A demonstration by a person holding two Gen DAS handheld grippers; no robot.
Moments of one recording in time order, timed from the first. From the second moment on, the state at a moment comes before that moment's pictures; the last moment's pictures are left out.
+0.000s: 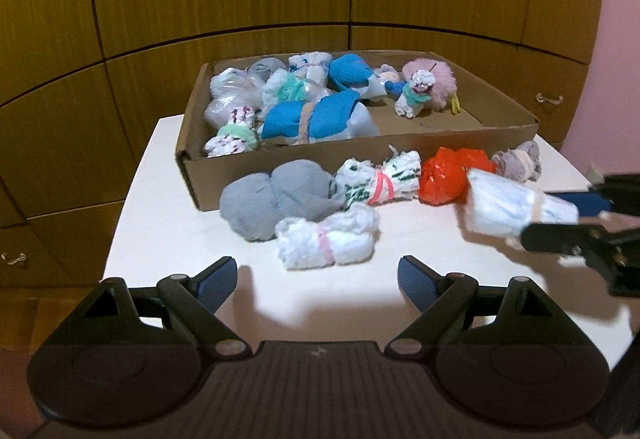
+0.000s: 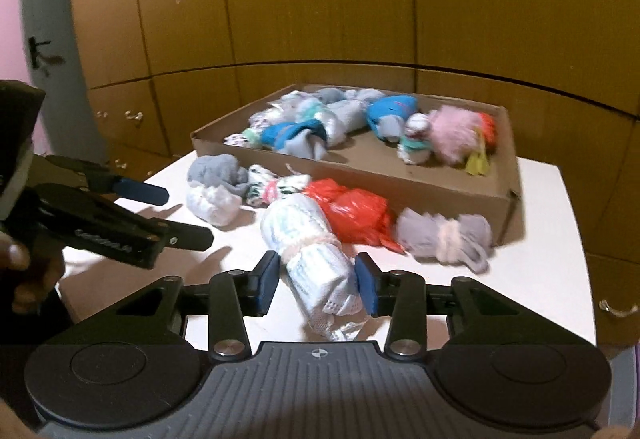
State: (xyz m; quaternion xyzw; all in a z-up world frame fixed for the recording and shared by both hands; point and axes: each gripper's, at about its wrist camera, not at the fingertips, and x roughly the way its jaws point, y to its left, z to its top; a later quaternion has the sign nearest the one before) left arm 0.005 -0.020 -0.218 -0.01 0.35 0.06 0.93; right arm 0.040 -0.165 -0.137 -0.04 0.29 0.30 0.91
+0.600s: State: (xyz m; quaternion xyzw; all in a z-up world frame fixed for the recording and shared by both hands) left arm 0.011 -0.013 -0.216 -0.05 0.35 0.06 0.94; right arm 0.035 -0.173 -0.143 -0.01 0.30 0.28 0.91
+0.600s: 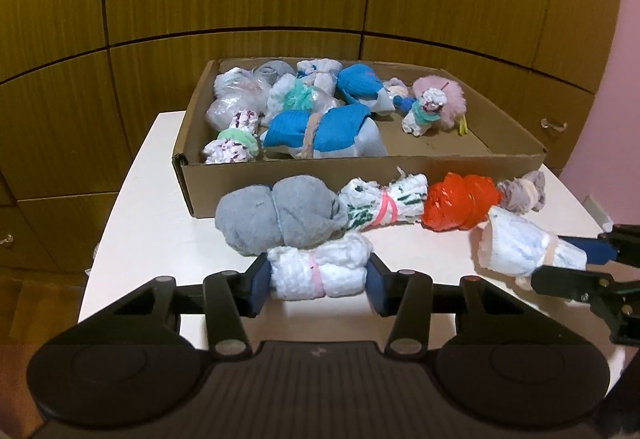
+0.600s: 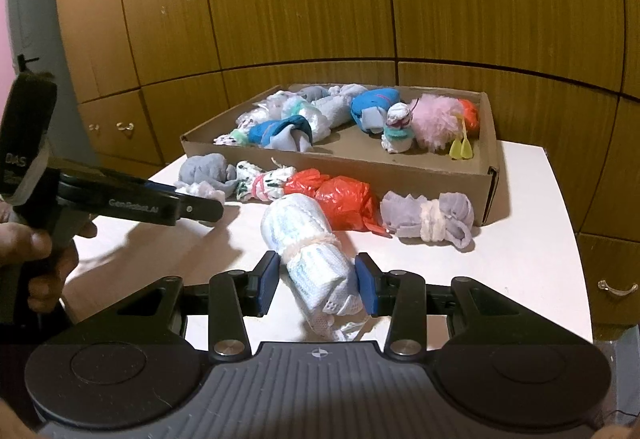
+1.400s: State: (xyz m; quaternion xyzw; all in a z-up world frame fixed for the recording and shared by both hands) left arm 0.061 -0.039 -0.123 0.05 0.32 -0.04 0.95; right arm 0.073 -0.214 -0.055 -0.03 0.25 0.30 0.92
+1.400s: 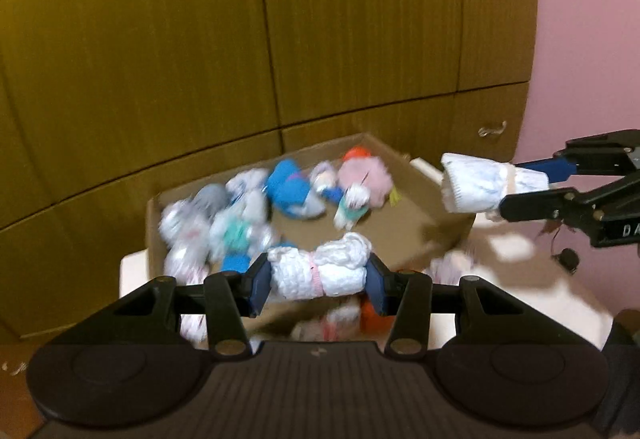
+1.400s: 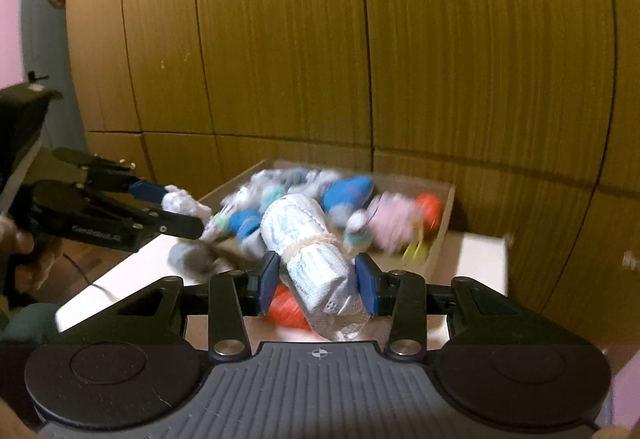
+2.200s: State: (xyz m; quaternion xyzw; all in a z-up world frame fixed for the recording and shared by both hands) left arm 0.182 -0.049 -0.179 0.12 0.40 -0.10 0.90; right arm 0.217 -0.184 -0.115 -0.12 0.37 0.36 0.85
